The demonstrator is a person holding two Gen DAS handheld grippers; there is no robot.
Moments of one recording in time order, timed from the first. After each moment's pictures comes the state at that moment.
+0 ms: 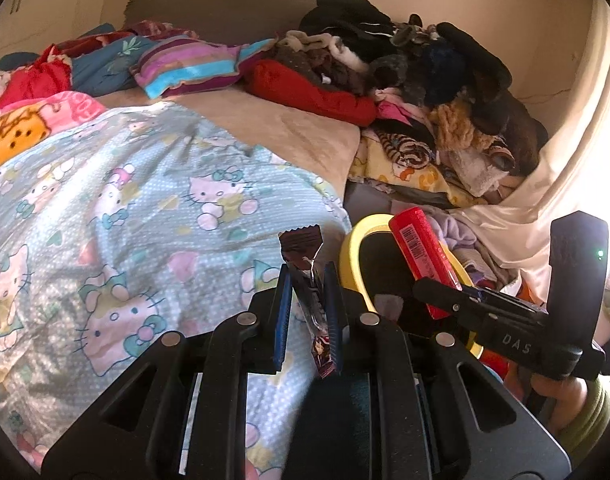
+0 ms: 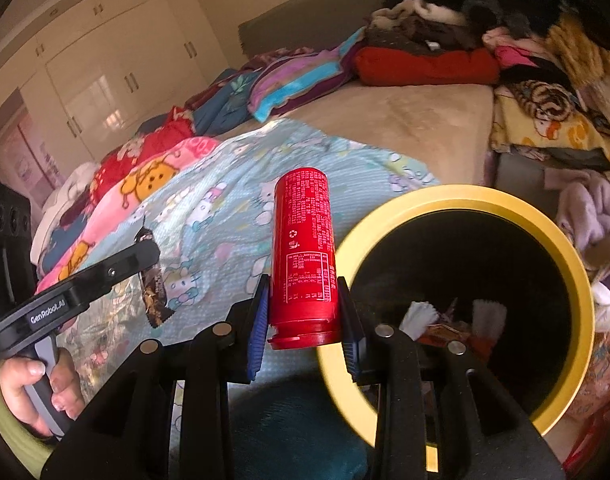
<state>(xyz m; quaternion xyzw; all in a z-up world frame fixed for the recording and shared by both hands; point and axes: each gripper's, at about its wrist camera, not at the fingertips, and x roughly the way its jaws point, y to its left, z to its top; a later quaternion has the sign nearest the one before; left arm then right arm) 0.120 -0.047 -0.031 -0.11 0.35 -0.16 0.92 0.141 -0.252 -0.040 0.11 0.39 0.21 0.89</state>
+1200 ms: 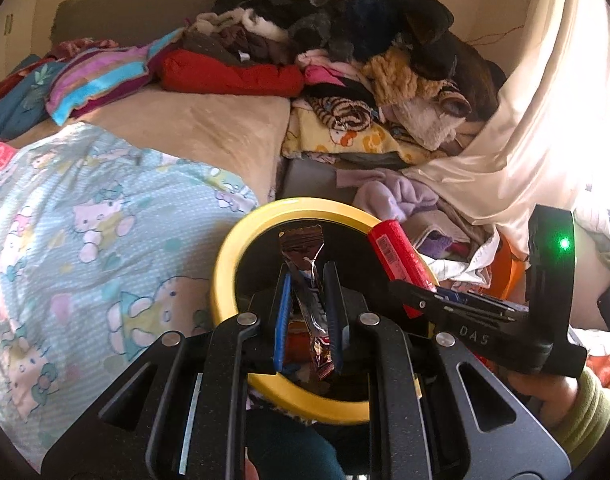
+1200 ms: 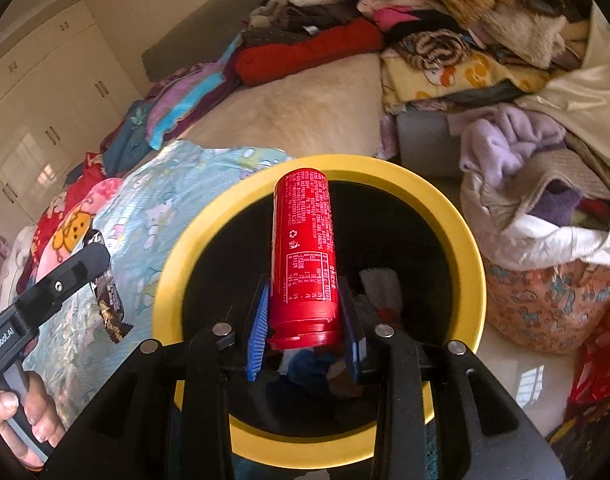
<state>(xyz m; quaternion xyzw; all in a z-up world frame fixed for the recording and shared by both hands) 0.160 -0.180 -0.042 -0.04 0.37 -0.25 0.89 0.139 -0.372 -0.085 0.18 0.42 0.07 0.89</state>
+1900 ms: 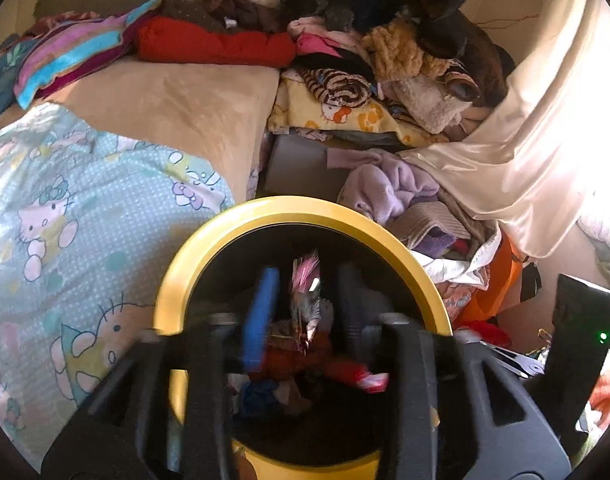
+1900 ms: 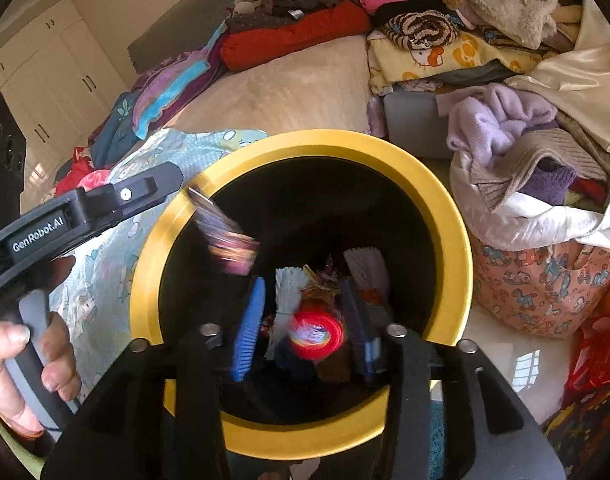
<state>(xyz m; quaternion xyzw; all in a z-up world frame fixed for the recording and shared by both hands) 0.220 -0.220 -0.066 -0.05 0.42 -0.26 0.87 0.136 -0.379 -0.098 0.18 0.45 0.06 0.88</state>
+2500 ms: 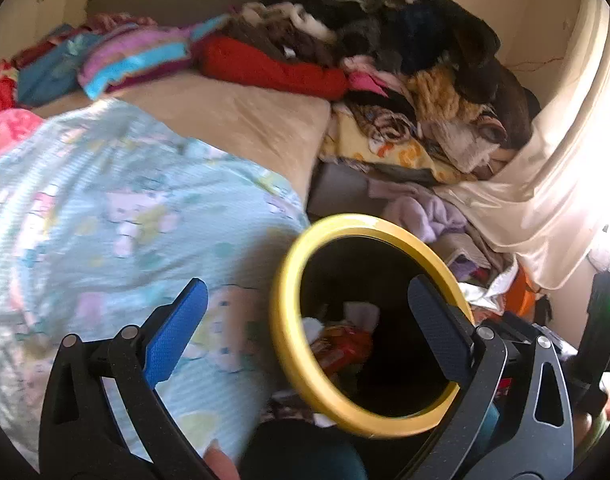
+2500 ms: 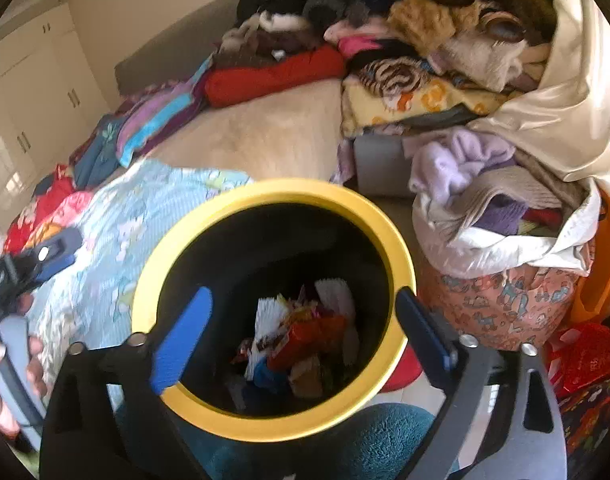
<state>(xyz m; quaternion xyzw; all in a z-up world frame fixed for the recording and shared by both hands) 0.184 -0.124 -0.038 -0.08 0.38 -0.19 0.90 0.107 -0.381 -0.058 0.15 0.38 -0.01 0.91</state>
